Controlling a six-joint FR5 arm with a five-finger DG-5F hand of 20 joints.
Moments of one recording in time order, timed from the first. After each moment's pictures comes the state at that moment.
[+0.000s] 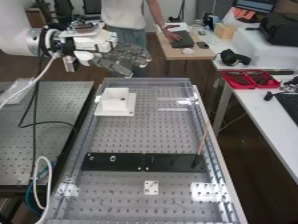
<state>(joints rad) 1.87 -1.48 -2.14 -2.66 -1.09 -0.66</state>
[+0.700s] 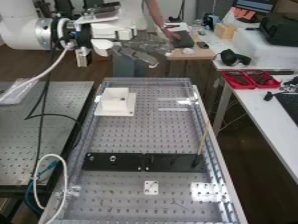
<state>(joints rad) 1.70 -1.59 -1.93 -2.75 -1.33 -0.74</state>
